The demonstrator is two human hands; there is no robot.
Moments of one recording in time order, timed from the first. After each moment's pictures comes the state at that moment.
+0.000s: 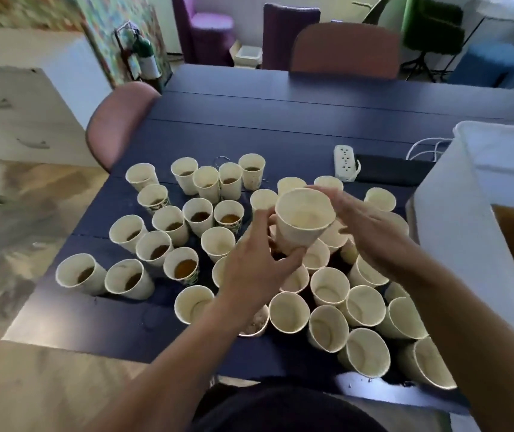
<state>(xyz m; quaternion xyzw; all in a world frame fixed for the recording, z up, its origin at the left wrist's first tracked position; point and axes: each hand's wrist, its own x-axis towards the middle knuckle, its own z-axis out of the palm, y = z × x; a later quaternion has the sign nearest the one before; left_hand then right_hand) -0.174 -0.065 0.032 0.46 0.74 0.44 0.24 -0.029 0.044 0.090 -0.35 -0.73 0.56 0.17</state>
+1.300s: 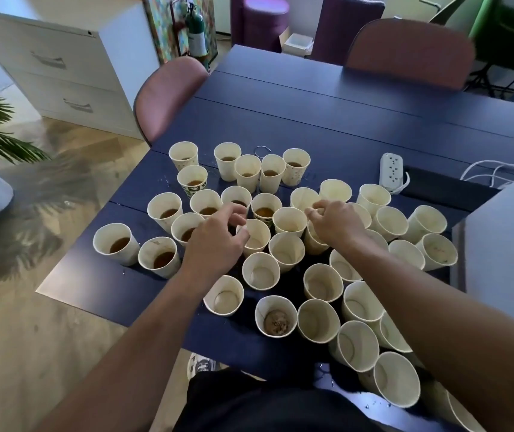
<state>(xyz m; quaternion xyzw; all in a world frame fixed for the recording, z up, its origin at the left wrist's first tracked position) -0.289 -0.091 -0.005 0.38 0.82 0.38 0.18 -0.143 0.104 -0.023 -0.51 -0.82 0.26 0.06</state>
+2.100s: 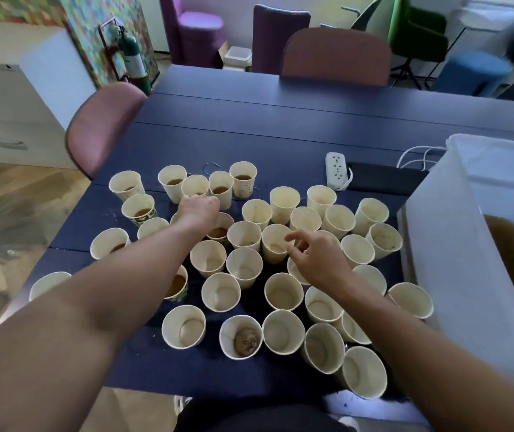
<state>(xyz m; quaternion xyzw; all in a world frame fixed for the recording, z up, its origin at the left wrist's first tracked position) -0.328 0.059 -0.026 0.57 0.81 -0.16 0.03 -0.067 0.077 -0.024 -0.46 -0.83 0.27 0.15</state>
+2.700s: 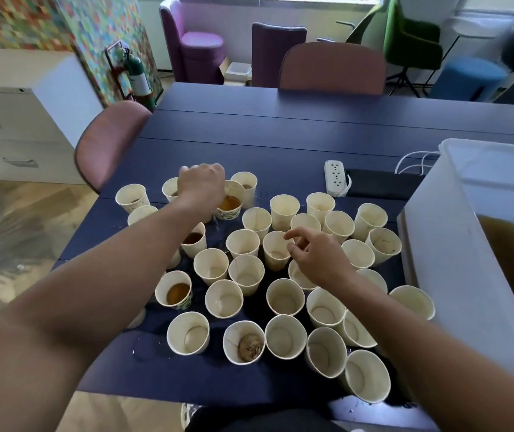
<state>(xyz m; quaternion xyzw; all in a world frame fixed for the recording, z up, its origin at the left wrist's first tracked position) -0.320 0.078 0.048 0.53 0.84 -0.04 -0.04 -0.071 0.078 -0.004 -0.47 -0.82 0.29 0.16</state>
